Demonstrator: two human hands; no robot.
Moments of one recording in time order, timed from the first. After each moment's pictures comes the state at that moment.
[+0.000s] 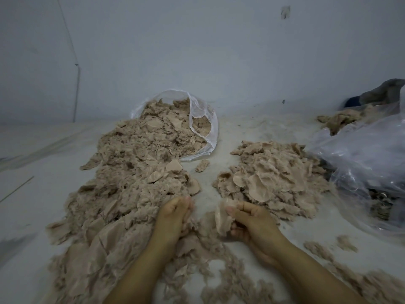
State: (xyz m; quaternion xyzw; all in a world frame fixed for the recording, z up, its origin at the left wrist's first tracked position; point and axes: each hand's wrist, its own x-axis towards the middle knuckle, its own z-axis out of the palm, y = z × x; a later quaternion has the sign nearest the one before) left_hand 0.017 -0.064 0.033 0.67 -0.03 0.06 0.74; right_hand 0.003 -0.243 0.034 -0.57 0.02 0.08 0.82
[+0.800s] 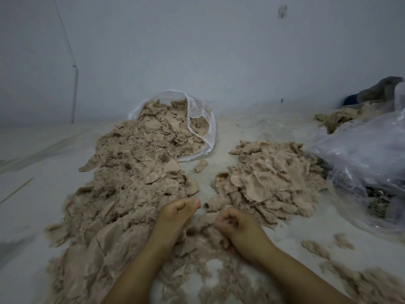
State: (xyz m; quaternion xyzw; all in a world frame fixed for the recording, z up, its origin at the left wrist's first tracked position) left_hand 0.014 -0.061 0.036 0.72 -0.10 0.02 0.69; right_hand -0.001 -0.237 0.023 -0.83 -0.10 0.00 0.55
